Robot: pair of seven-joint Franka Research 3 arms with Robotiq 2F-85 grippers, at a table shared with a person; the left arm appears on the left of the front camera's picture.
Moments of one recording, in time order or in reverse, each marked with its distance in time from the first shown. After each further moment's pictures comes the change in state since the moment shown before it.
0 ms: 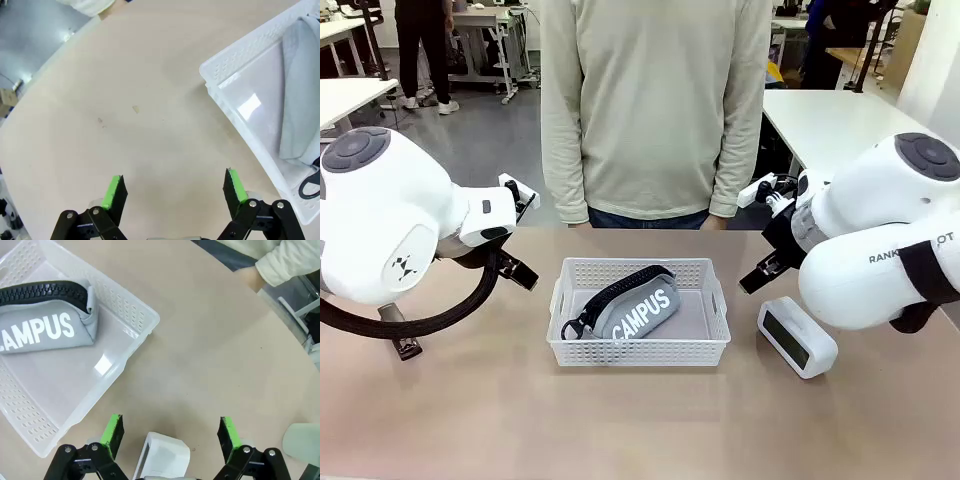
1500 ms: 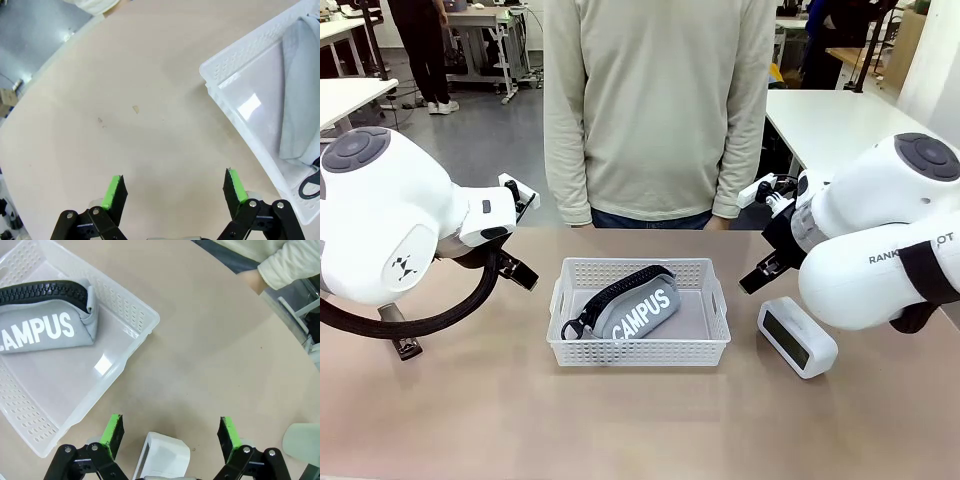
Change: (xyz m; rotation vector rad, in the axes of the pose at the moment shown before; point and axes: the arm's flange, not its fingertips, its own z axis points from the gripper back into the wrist) left arm 0.000 0.000 0.000 0.000 0.000 0.001; right arm 0.000 0.000 0.000 0.000 0.001 0.001
